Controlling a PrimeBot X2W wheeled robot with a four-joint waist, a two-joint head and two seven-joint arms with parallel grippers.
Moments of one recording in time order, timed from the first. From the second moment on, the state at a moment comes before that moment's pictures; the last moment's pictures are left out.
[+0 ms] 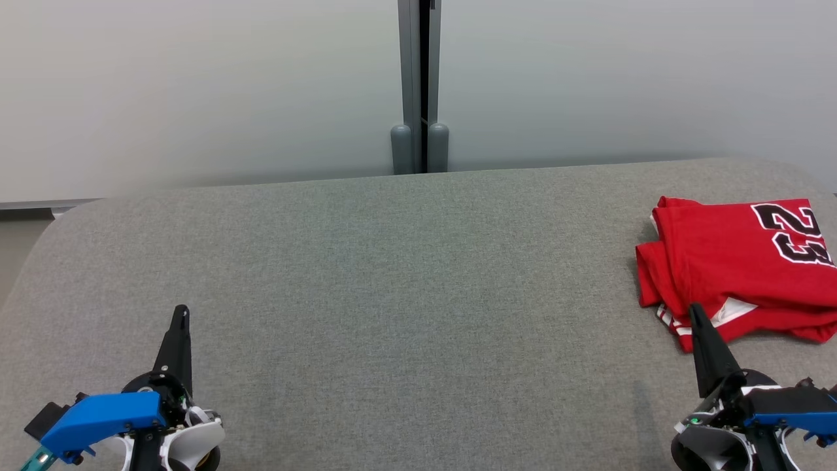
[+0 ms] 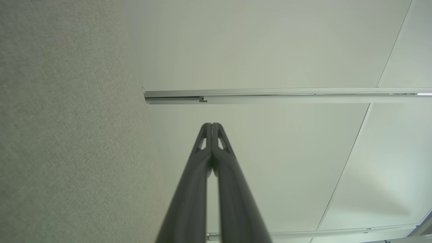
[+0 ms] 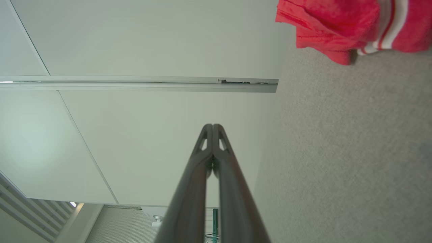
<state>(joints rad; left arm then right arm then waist) -0.10 0.05 0.11 0.25 -1.61 -0.13 0.11 -0.10 -0.05 -0.11 0.25 1.61 0.13 0.11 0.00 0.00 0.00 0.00</state>
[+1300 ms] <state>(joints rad) -0.10 0.05 0.12 0.25 -1.61 -0.13 0.11 -0.10 -0.05 -0.11 0.25 1.61 0.13 0.11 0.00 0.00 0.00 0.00</state>
